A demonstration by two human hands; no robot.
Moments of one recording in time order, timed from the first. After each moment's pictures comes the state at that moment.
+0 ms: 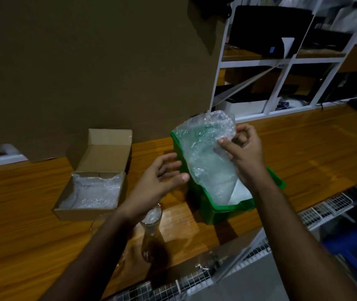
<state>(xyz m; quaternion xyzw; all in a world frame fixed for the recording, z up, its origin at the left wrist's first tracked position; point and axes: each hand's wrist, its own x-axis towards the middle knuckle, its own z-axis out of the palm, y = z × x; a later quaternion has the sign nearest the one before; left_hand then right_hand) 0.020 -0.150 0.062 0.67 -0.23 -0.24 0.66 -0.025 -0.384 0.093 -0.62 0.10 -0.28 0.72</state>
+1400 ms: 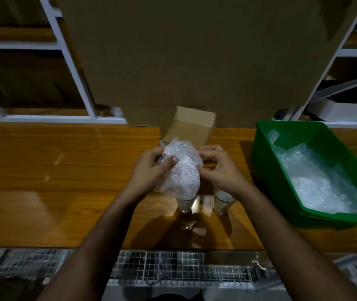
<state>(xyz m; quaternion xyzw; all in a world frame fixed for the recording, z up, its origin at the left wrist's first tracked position) 0.016 0.022 0.039 0.78 -0.08 0.00 0.62 0.017 -0.188 0.040 -0.83 -0.11 0.00 0.55</state>
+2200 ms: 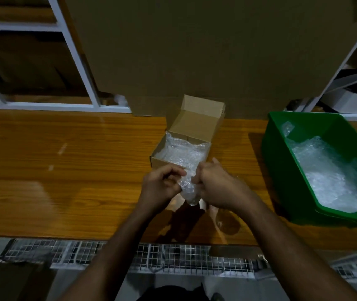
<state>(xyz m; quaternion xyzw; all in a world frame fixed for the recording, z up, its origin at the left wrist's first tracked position) -0.006 0.022 -0.024 0.84 -0.10 0.07 0.53 -0.001 -0.157 0.030 -0.97 -0.22 0.08 0.11</state>
